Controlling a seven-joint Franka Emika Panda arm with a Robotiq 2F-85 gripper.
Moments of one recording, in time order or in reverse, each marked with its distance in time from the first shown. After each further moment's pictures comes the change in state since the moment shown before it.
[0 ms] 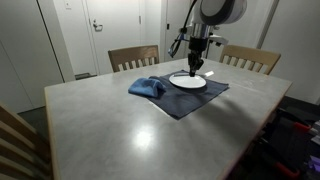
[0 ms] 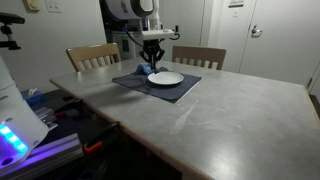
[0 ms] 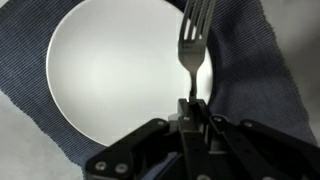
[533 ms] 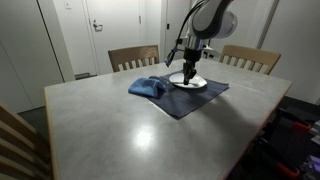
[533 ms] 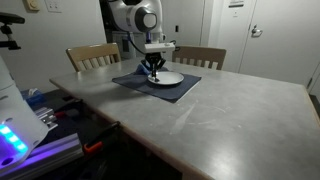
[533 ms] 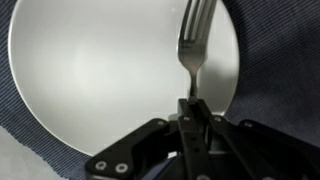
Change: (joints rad) arm -0.059 0.156 0.064 0.072 0.060 0.091 -0.021
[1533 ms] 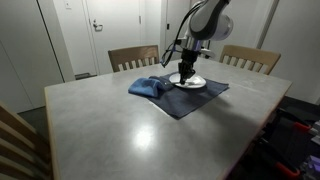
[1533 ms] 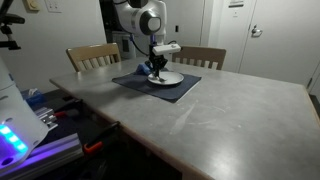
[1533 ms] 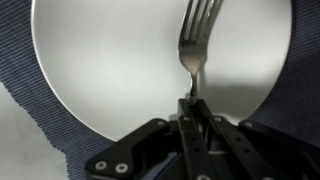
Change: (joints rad) arm -0.098 0.060 0.084 0.061 -0.004 0.017 -0.260
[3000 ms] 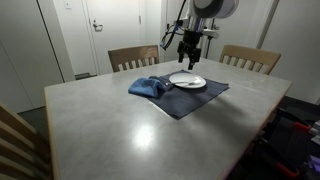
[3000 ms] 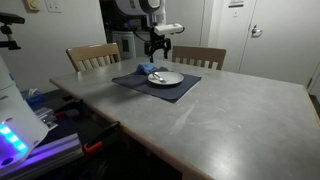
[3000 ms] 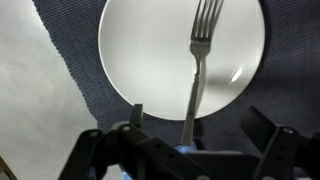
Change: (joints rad) arm 0.048 -0.176 -0.047 -0.014 -0.054 -0.127 -0.008
